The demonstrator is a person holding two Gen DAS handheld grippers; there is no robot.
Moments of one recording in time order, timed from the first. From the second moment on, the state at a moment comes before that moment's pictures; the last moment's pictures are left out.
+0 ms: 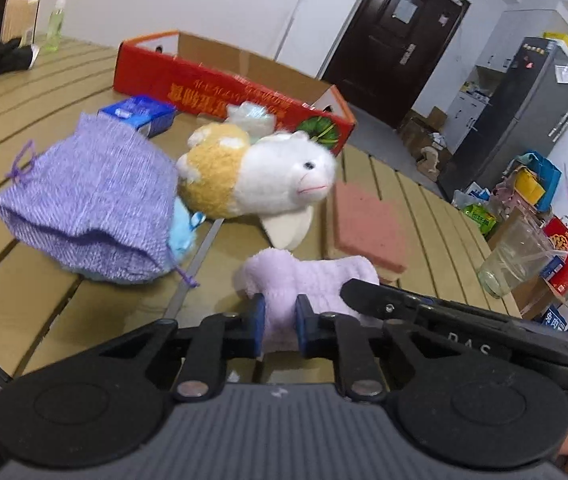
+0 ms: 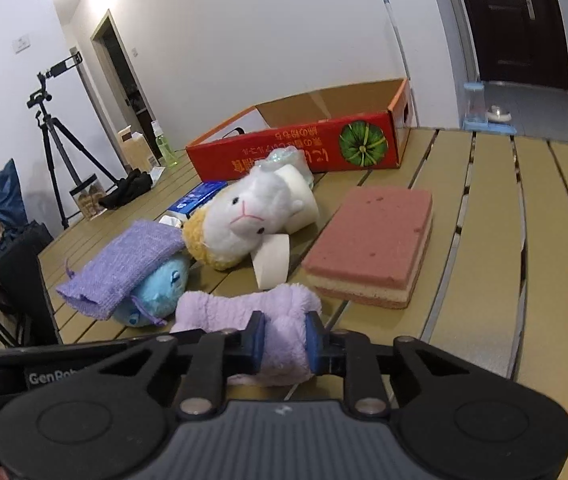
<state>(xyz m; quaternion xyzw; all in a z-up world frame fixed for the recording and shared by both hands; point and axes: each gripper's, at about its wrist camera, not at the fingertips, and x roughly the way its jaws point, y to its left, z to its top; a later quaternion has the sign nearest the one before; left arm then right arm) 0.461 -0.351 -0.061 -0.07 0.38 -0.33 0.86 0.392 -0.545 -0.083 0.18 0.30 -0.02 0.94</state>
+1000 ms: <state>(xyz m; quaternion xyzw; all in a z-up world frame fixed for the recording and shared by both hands) 0.420 0.004 0.008 -0.12 0.35 -0.11 0.92 0.449 -0.203 0.018 0.10 0.31 0.23 0.92</state>
